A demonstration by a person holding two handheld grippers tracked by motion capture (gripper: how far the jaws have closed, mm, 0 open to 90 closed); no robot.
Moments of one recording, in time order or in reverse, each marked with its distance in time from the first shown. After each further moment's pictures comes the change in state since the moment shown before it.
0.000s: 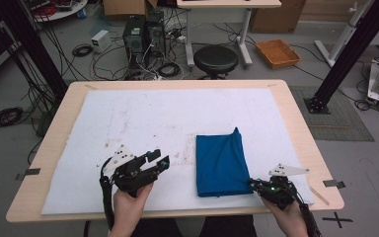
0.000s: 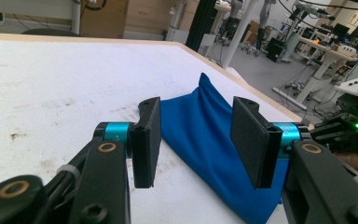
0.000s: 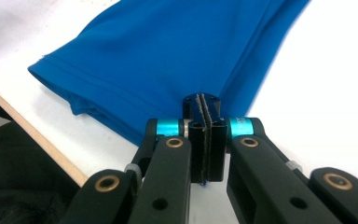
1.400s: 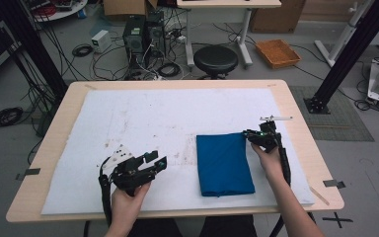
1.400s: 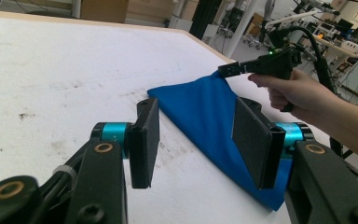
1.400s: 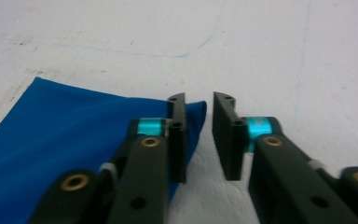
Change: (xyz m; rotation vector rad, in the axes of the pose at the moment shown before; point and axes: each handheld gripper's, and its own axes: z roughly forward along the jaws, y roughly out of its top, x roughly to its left) left arm 0.015 -0.008 0.002 0.043 0.006 -0.035; right arm -0.088 0.106 0.082 -0.057 -0.173 0.141
